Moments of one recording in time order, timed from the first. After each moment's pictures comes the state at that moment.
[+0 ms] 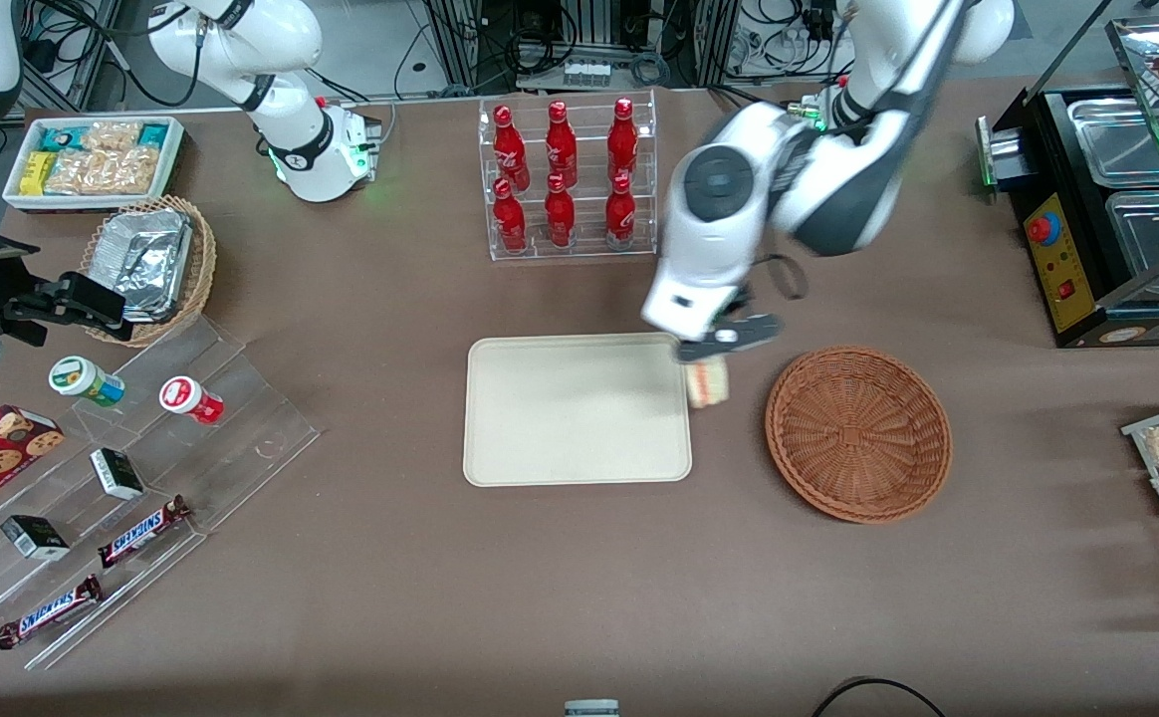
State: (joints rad) arm -0.63 0.32 -0.09 -1.73 0.04 1.96 -0.96
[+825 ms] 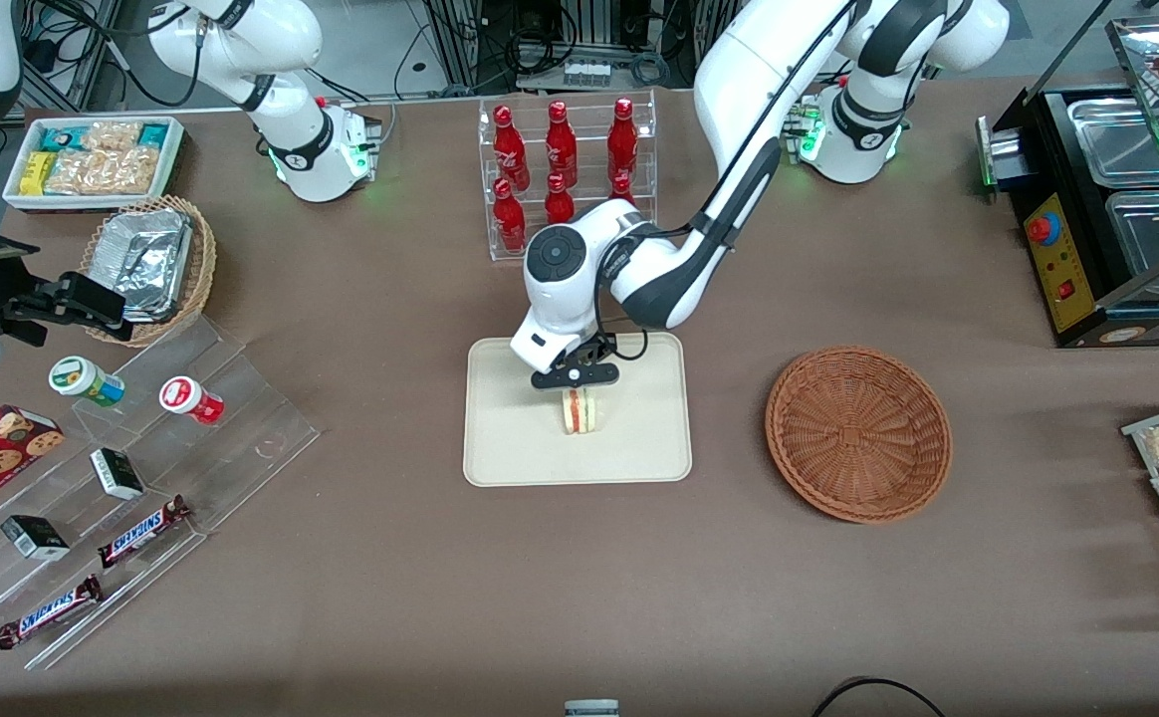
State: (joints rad) arm -0.79 0.73 -0.09 -1.48 0.08 2.20 -1.00
